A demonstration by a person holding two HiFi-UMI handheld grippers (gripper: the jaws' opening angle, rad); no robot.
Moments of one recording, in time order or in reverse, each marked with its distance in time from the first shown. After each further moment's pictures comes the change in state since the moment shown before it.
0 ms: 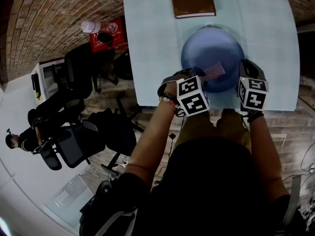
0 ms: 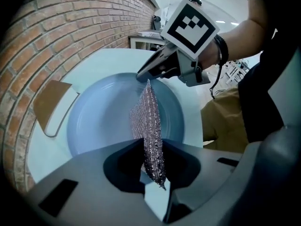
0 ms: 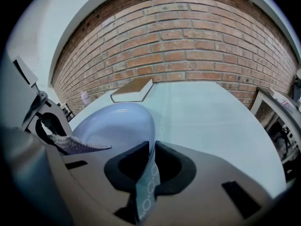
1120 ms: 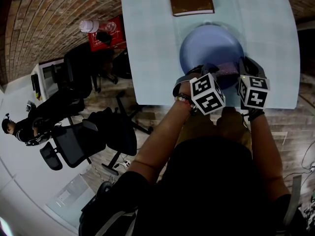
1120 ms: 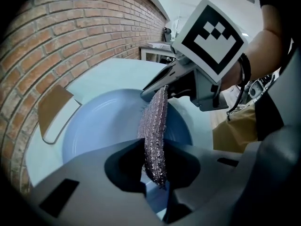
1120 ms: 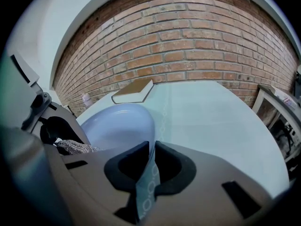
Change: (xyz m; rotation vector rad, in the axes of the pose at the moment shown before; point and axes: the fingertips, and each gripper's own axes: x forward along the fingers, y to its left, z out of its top) left arm 0.019 0.002 0.053 -0.109 -0.134 0.083; right arm -0.001 0.000 -0.001 0.015 -0.012 0.024
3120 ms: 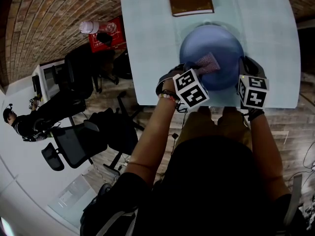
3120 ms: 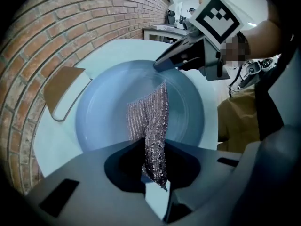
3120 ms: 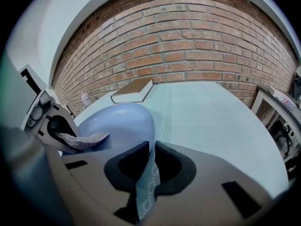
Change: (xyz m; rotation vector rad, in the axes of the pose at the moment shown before) left arm -0.014 0.031 -0.068 -0.007 0.194 0.013; right arm 0.001 -0.001 0.000 -0.008 -0.002 -0.016
